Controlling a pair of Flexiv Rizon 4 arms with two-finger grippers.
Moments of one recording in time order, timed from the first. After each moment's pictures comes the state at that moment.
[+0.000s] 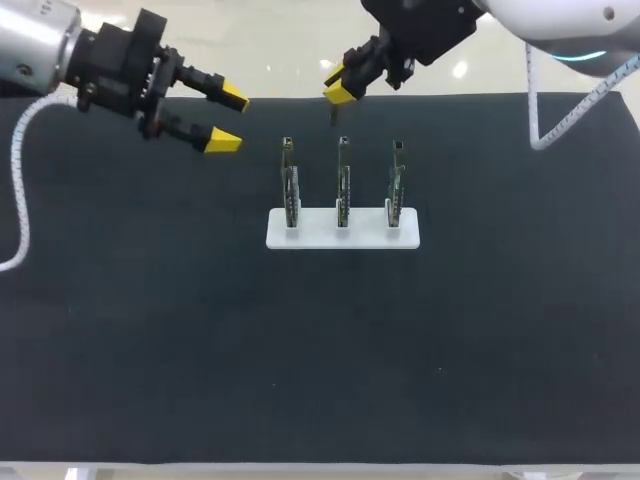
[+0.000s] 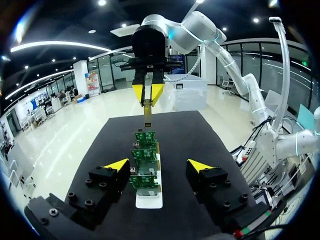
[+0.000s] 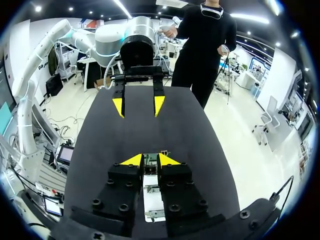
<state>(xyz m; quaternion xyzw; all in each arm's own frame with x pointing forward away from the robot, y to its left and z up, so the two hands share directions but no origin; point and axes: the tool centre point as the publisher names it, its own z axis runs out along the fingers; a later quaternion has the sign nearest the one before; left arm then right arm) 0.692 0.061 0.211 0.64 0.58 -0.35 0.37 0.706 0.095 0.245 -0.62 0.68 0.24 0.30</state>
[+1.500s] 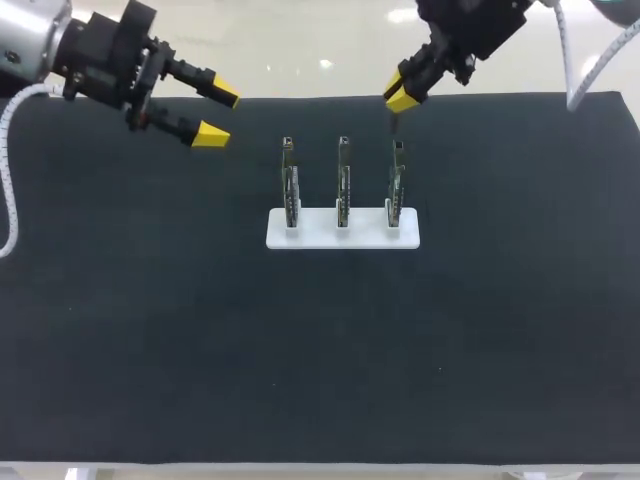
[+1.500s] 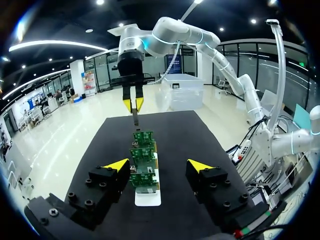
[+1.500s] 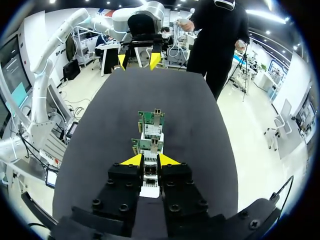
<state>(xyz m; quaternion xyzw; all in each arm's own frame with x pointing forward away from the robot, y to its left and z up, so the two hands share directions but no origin) 0.693 0.069 0.216 0.65 0.57 -0.35 0.36 0.742 0.018 0.200 -0.68 0.64 0.25 0.24</state>
